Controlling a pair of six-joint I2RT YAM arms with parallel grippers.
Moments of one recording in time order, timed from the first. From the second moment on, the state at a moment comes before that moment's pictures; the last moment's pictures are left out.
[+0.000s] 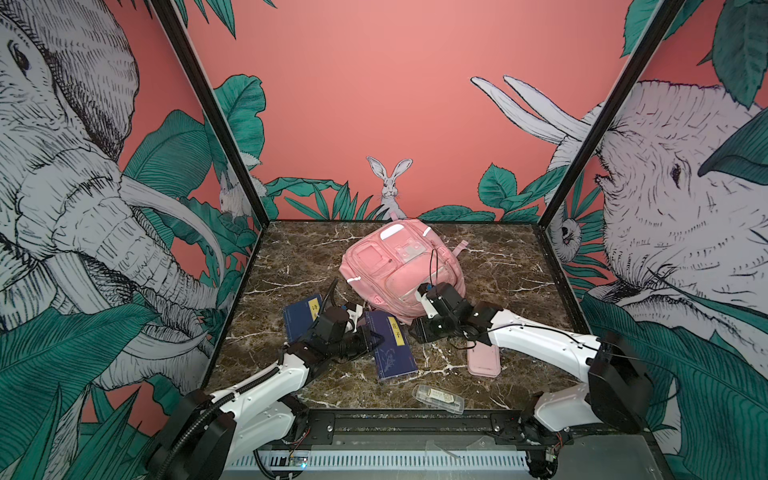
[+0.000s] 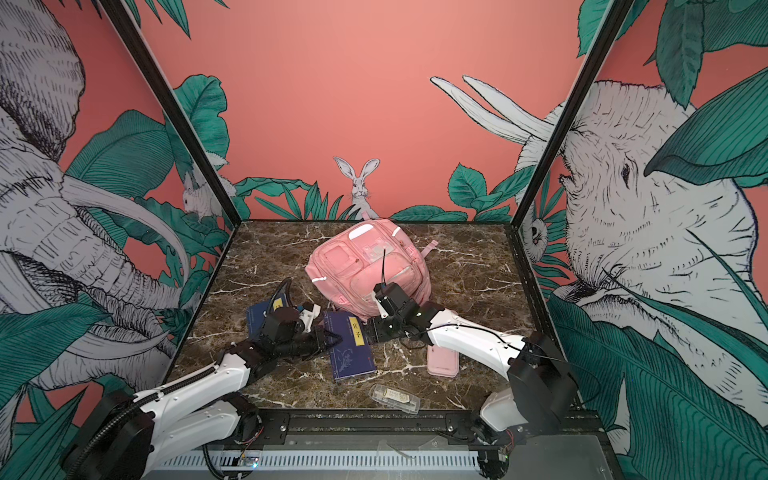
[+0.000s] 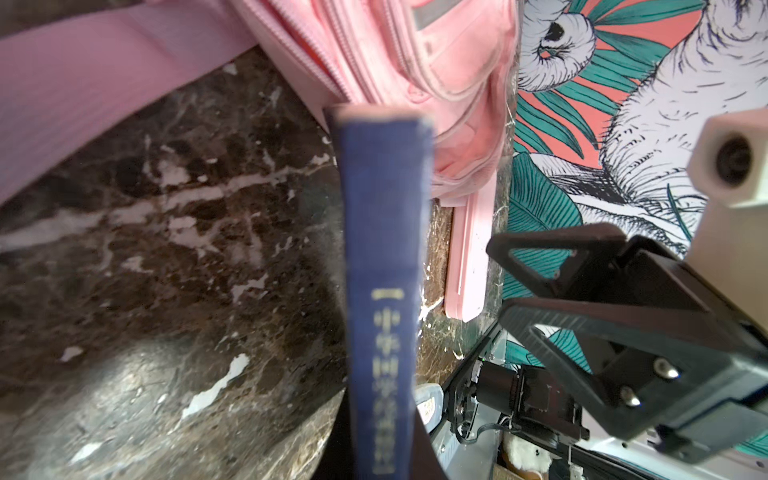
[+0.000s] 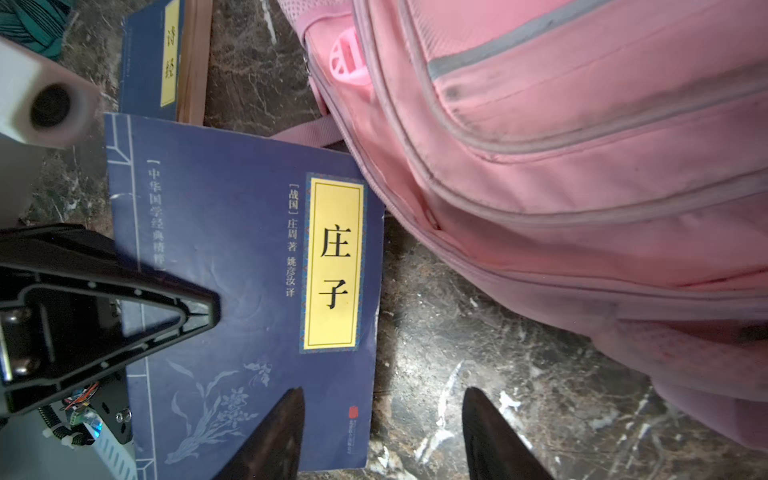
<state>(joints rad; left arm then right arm) -0.60 1.03 0.36 0.03 0.50 -0.97 0.83 1.41 0.91 -0.44 -0.15 0.48</state>
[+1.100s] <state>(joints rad) -0.55 1.07 0.43 0.38 0.83 -0.90 0.60 1.16 0.64 0.03 -0.56 0.61</state>
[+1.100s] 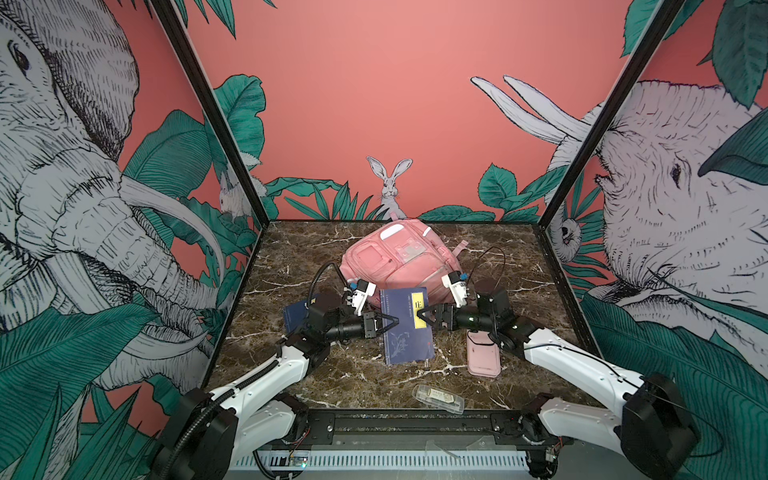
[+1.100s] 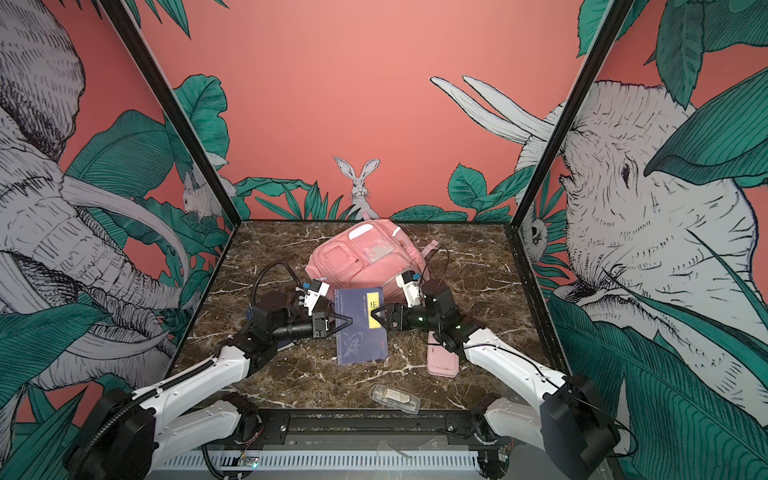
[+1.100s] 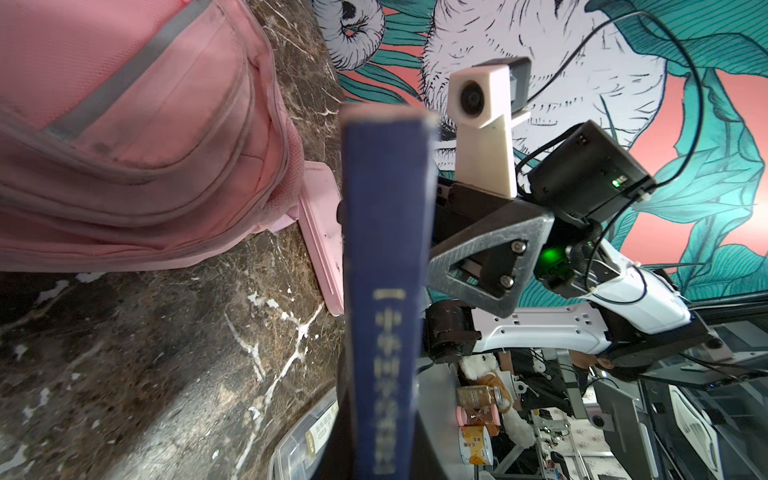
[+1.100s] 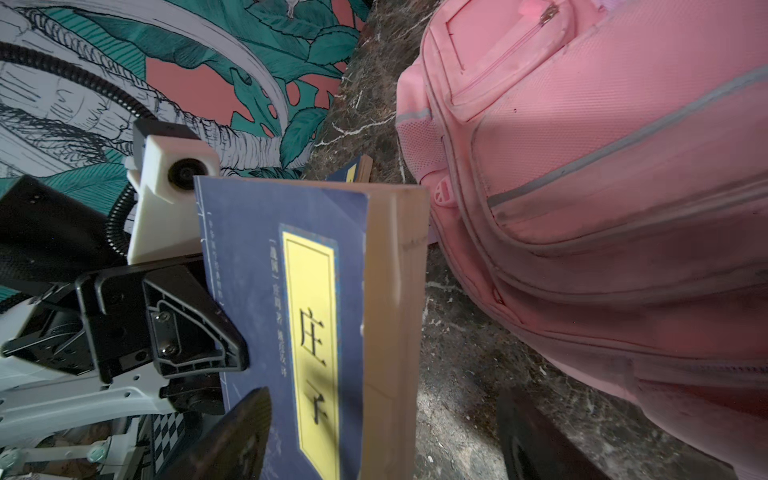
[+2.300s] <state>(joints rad) -0.54 1.16 0.45 0.47 0.87 -0.89 0.54 1.22 0.54 0.52 -0.84 0.94</state>
